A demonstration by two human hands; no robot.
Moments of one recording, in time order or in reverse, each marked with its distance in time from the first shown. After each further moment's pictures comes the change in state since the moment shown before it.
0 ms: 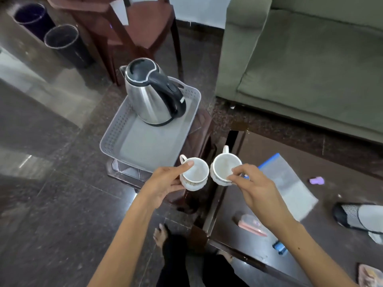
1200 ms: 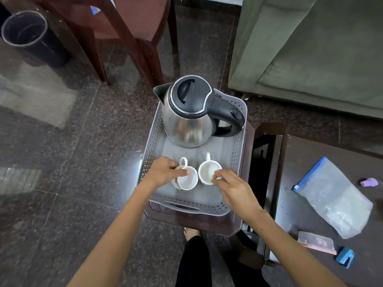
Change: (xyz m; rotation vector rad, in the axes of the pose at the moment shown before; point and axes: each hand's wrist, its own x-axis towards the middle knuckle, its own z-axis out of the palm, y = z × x) left_hand 0.161 0.083 -0.194 0.843 -0.075 0.112; right_hand 0.168 -0.061 0.181 -0.040 -0.021 0.041
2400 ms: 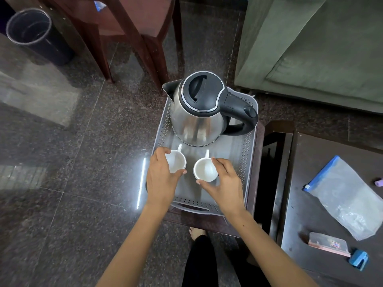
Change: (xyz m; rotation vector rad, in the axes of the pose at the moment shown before) left_hand -0.029 -0.008 0.016 0.102 0.655 0.184; right_hand 0.038 -0.049 0.027 0.253 0.167 0.499
